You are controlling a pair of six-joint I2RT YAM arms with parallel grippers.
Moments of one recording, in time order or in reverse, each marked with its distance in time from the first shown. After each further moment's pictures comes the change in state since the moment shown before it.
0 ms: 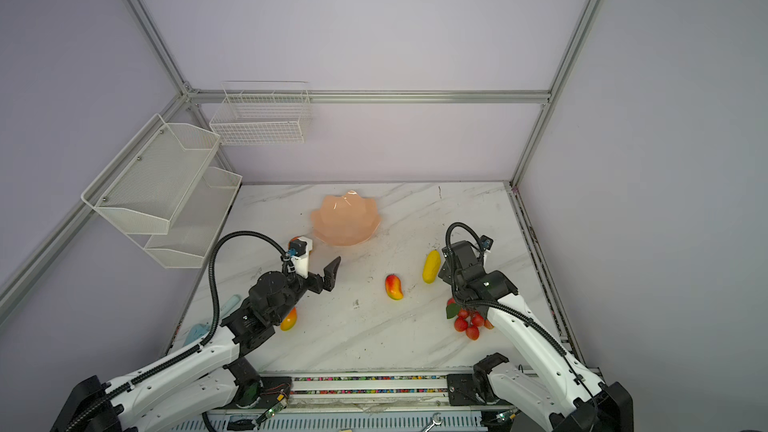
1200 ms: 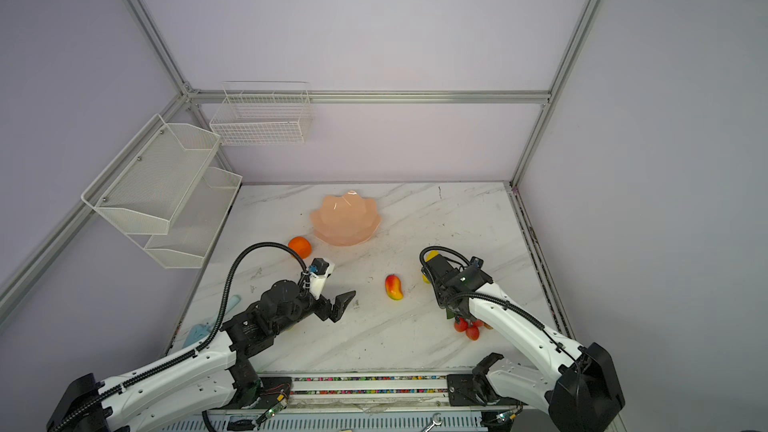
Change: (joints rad) left arm -0.088 -0.009 0.004 -0.231 0.179 -0.033; right arm 0.161 0.169 0.014 -0.295 0.010 0.212
